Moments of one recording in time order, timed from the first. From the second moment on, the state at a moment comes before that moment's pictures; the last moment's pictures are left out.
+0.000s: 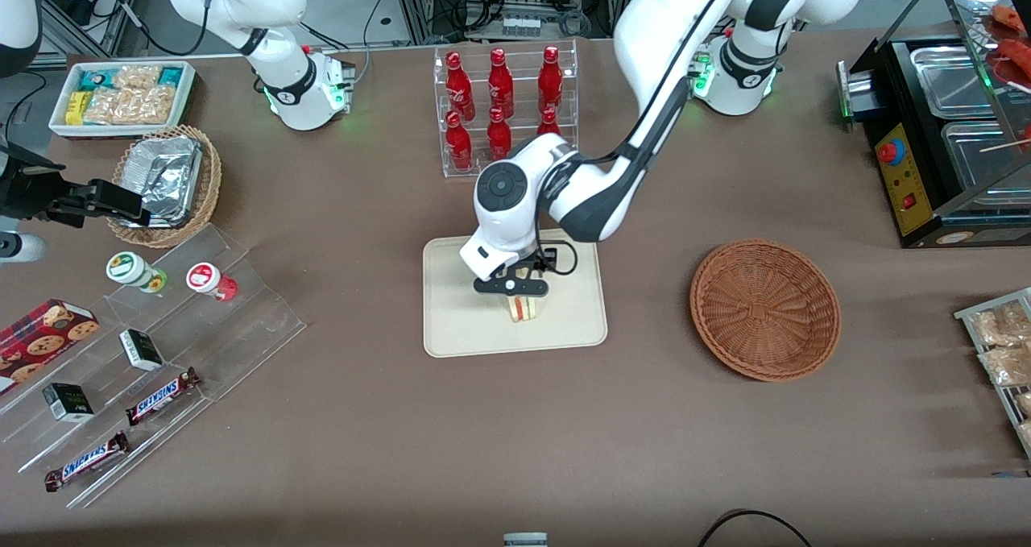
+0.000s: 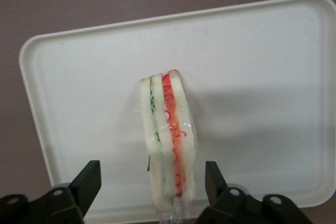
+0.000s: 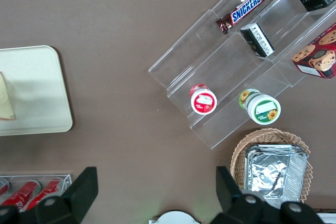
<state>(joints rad) -0.78 0.69 -0.02 -1.35 0.02 2.01 -0.75</state>
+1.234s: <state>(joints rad) -0.21 0.10 0.00 -1.55 0.02 1.57 -0.24</state>
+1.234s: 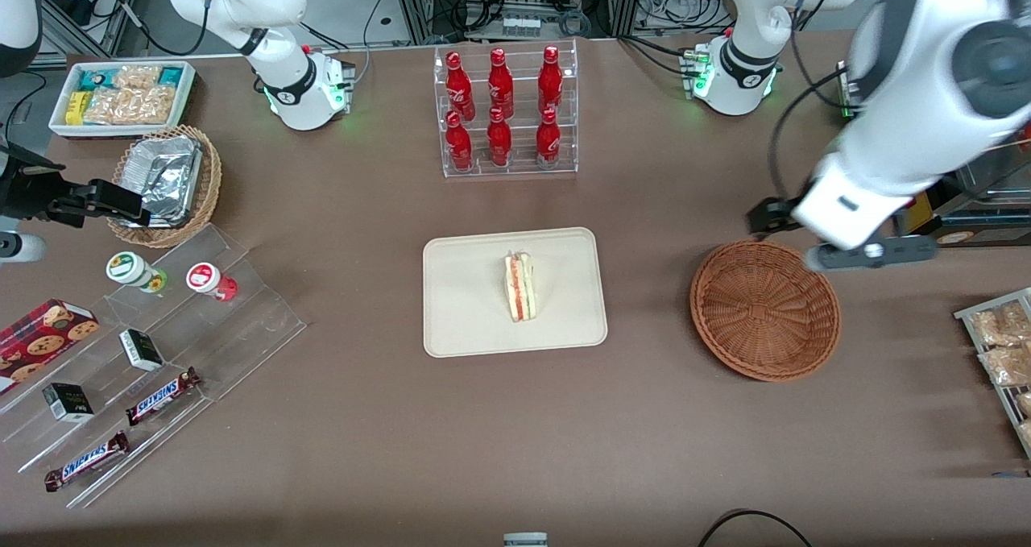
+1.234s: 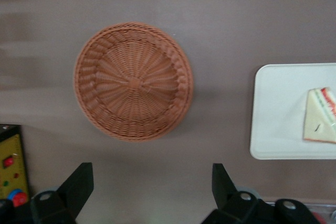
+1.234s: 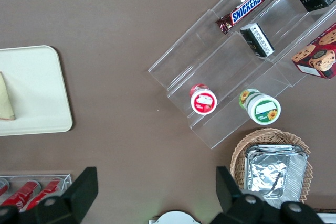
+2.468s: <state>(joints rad) -0.07 -0.02 -0.01 -1.62 0.02 1.57 -0.03</state>
